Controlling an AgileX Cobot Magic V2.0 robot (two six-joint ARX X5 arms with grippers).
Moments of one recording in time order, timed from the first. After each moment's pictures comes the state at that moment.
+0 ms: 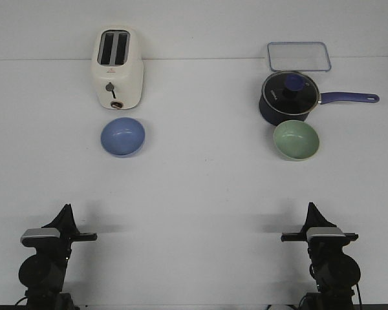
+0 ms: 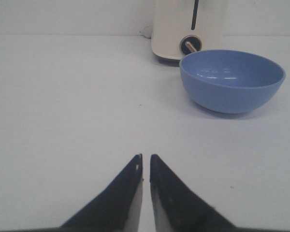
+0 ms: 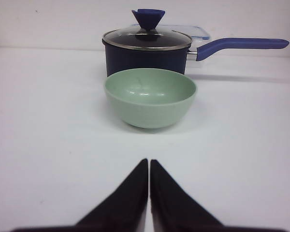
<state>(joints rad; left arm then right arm) 0.03 0.00 0.03 -0.01 -0.02 0.00 -0.03 0.00 0.02 -0.10 -0.03 0.00</state>
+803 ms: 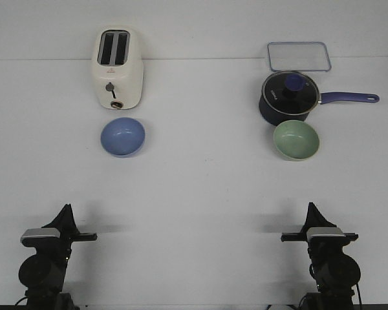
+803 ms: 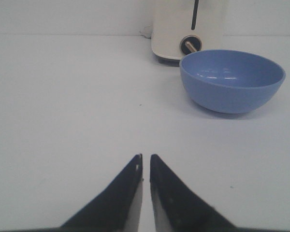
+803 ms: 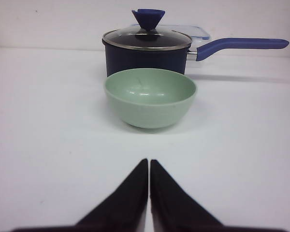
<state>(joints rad) 0.03 0.00 0.03 -0.01 -0.02 0.00 -0.03 0.00 0.02 -0.10 -0.03 0.01</state>
